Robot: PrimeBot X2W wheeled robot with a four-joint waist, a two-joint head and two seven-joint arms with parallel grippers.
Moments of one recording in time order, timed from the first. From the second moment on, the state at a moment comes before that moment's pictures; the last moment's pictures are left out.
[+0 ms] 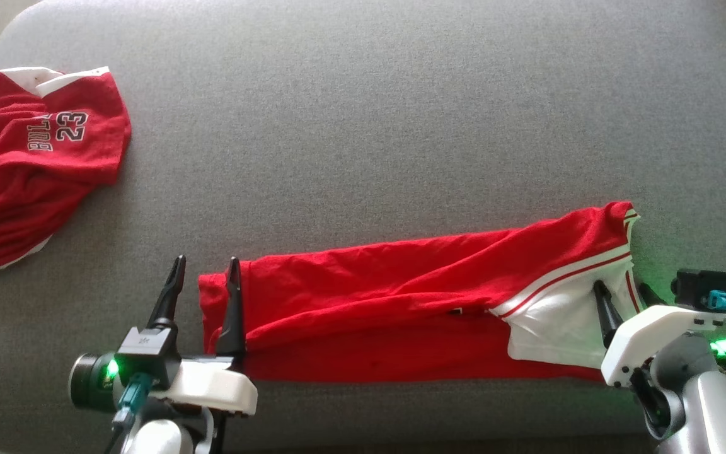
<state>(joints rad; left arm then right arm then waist) 0.01 0.05 -0.22 0.08 -0.08 0.09 -0.25 -0.16 -0.05 -0.19 0.38 0.14 0.13 0.20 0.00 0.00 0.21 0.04</state>
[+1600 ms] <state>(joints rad) 0.06 0.05 -0.22 0.10 -0.10 0.11 -0.25 -0.25 -0.09 -0.24 0.33 0.16 0.13 0.37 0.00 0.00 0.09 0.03</state>
